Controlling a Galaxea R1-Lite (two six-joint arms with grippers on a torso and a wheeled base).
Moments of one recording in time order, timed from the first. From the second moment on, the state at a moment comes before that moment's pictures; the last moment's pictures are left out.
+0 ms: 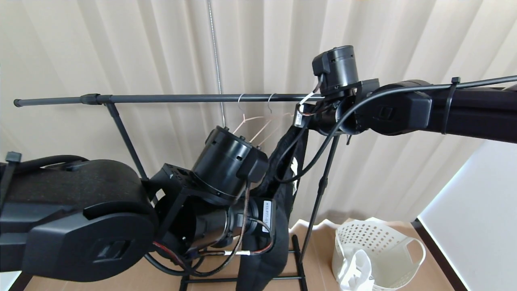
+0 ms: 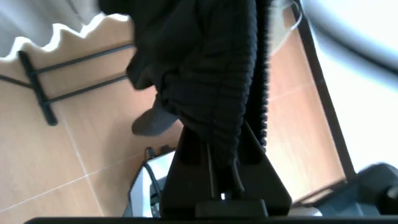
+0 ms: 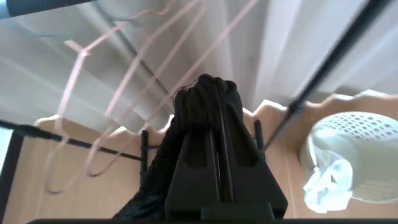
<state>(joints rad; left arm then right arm) -0.87 1.76 -1.14 0.12 0.25 -0.50 0.58 2.11 -1.90 0.26 -0.47 0.48</state>
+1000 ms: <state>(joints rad) -0.66 1.94 -1.55 0.12 0.31 -0.48 0.55 1.85 -1.49 0.35 -0.58 0.38</state>
